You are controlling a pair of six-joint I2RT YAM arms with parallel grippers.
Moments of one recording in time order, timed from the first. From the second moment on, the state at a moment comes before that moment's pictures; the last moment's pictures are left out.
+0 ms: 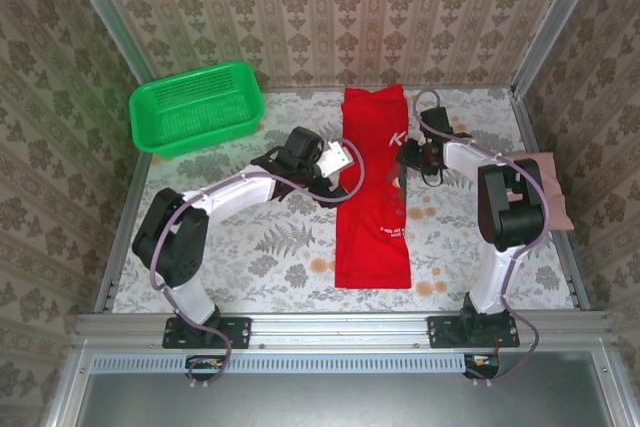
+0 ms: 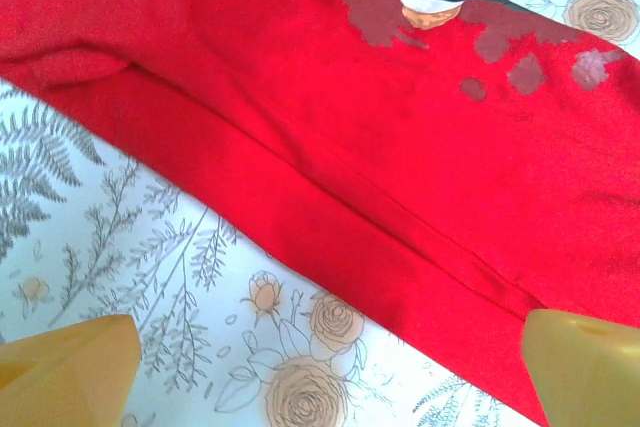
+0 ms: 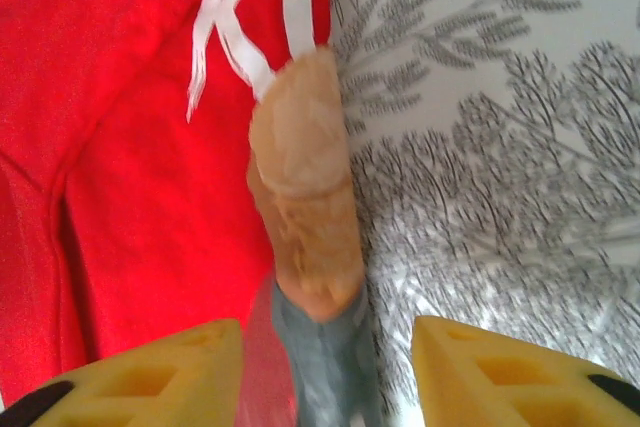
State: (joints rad) left arm -0.70 1.71 1.16 -0.26 0.22 0.38; right arm 0.11 1.93 1.28 -0.38 -0.15 0.53
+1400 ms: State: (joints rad) left arm -0.65 1.36 0.90 -0.26 0.37 0.33; right arm 0.26 1.40 0.95 -0.41 -0.25 0.12
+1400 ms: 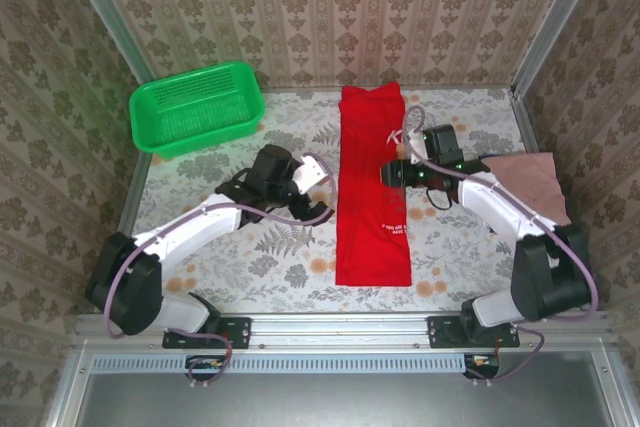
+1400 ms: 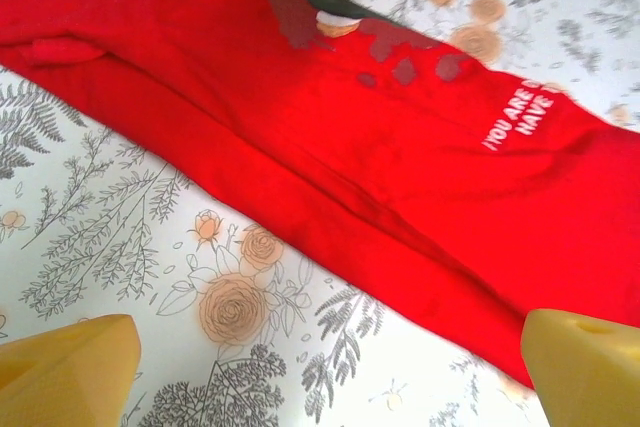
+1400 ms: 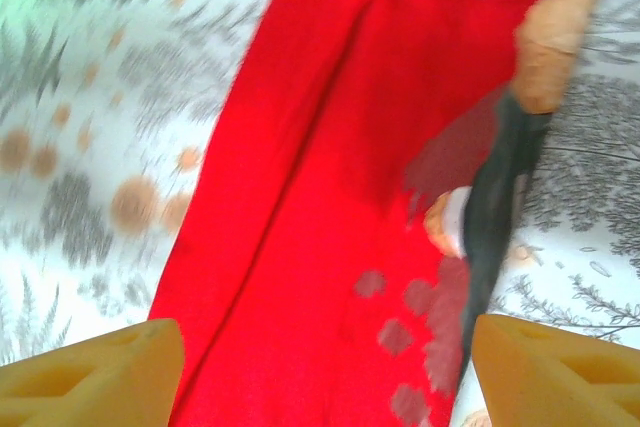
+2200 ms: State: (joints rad) left arm -0.51 1.00 0.67 -0.55 0.68 0.61; right arm 1.00 1.27 0.73 -0.72 0.00 -0.47
